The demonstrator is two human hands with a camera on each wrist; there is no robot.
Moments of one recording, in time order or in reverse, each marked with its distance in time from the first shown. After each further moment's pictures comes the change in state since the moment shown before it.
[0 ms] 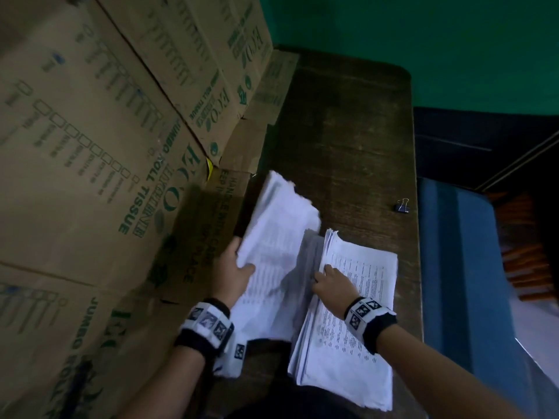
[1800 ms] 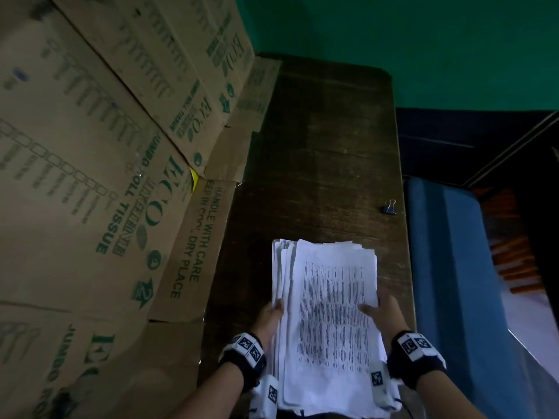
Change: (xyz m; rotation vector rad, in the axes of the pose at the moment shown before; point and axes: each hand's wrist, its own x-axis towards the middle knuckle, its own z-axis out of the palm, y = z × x) left_hand -0.031 -0.050 0.112 -0.344 -0.452 -0.539; right_hand -0.069 0.069 0.070 1.368 0.299 0.878
